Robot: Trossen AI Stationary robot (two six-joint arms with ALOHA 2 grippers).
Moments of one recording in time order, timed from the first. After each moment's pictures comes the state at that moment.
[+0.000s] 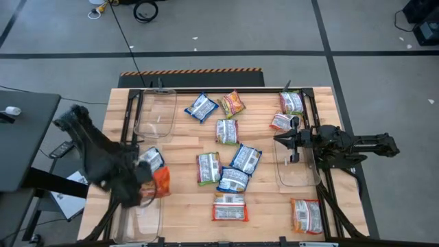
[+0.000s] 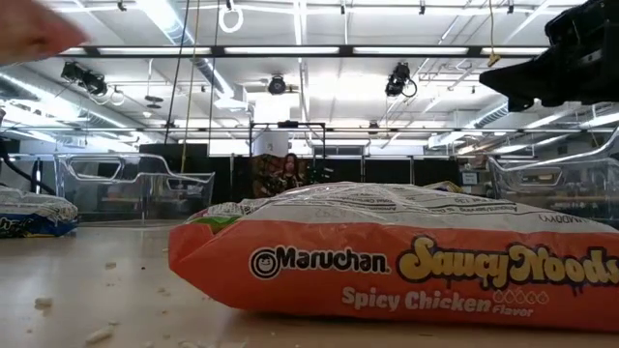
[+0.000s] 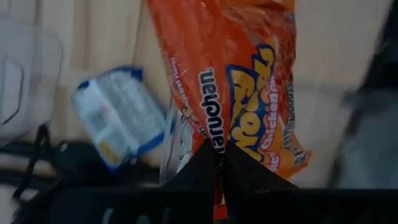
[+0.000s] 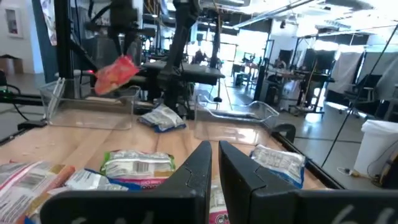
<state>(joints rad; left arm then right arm) -0.87 1.32 1.34 -1.52 -0.16 -1.04 -0.02 0.03 0.01 0.11 0.07 -0.15</state>
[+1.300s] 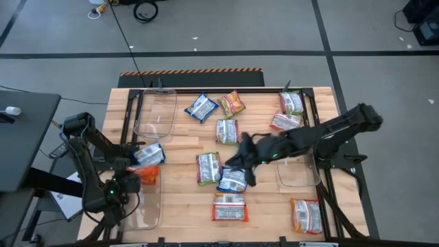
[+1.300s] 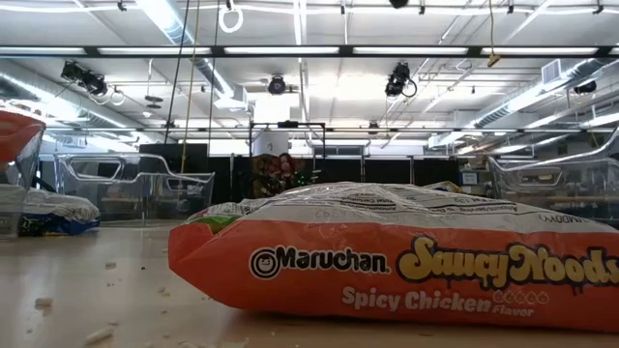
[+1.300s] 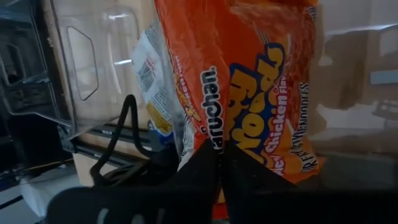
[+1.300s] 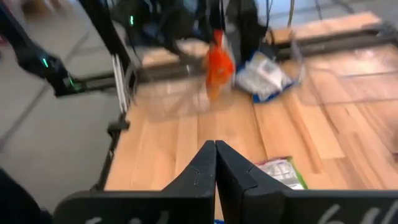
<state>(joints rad) -1.26 1.44 0.95 -1.54 -0.31 -1.19 0.32 1.45 1.24 -0.26 0.19 0.31</state>
